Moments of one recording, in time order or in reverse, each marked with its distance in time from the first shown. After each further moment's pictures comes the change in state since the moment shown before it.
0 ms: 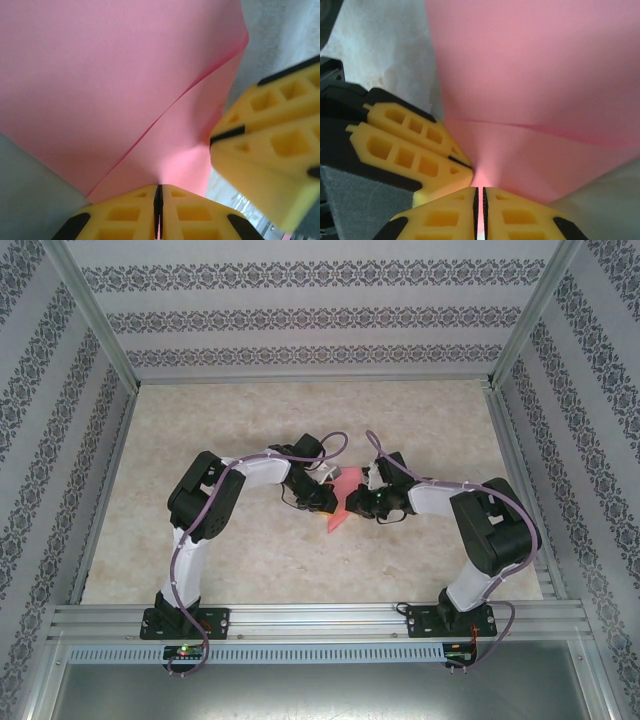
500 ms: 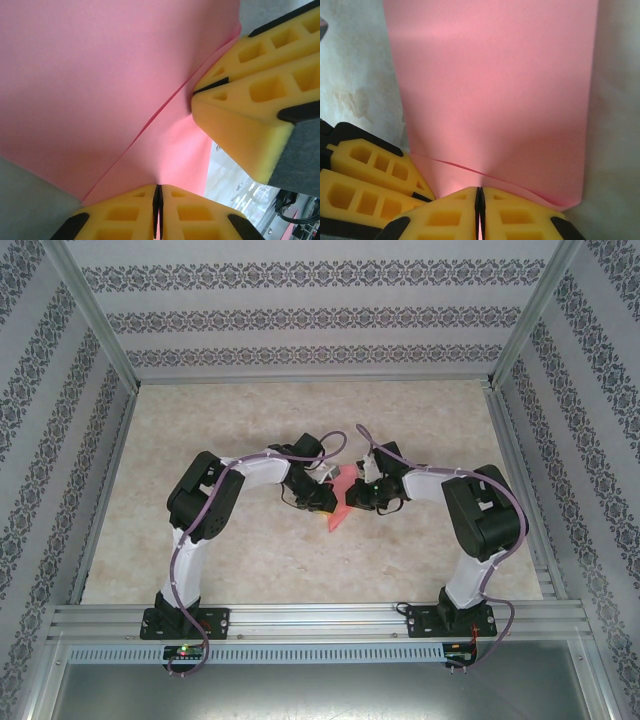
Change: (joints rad) left arm 0.001 -0.006 -0.003 0.001 -0.004 -0.030; right arm -0.062 0.111 0.148 -0.150 0.022 -0.229
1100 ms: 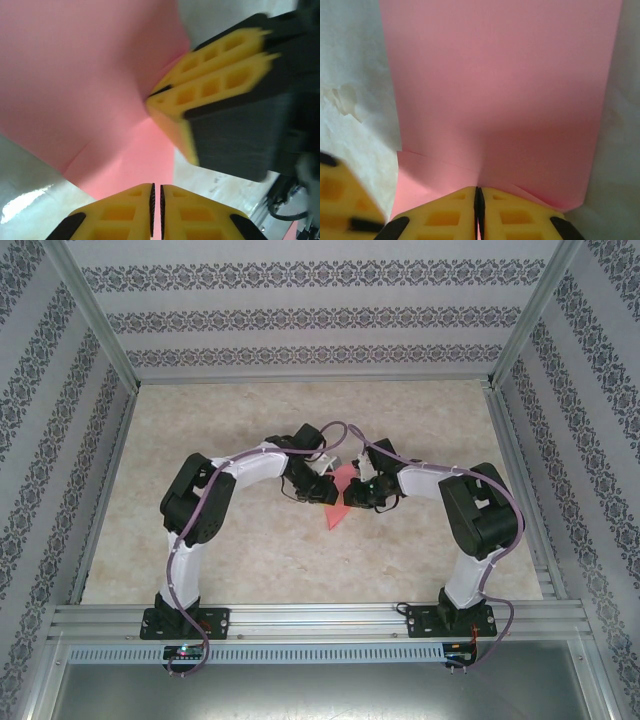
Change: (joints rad) left arm -0.001 -0.048 0.048 -0.072 -0.043 0.005; right arm 0.024 0.032 0.066 -0.086 0.055 -0.064
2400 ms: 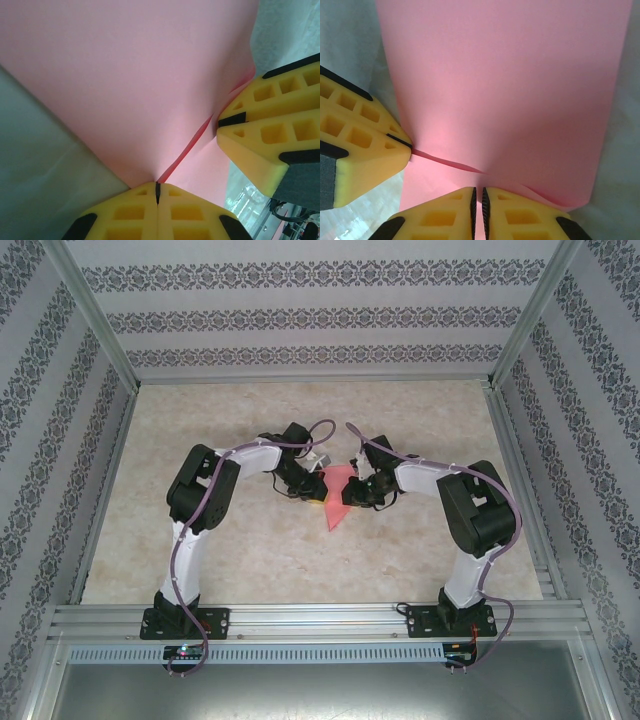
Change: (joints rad) left arm 0.096 0.105 0.046 -0.020 0.089 0.078; right arm 0.009 0.019 0.063 -0.091 0.018 -0.007
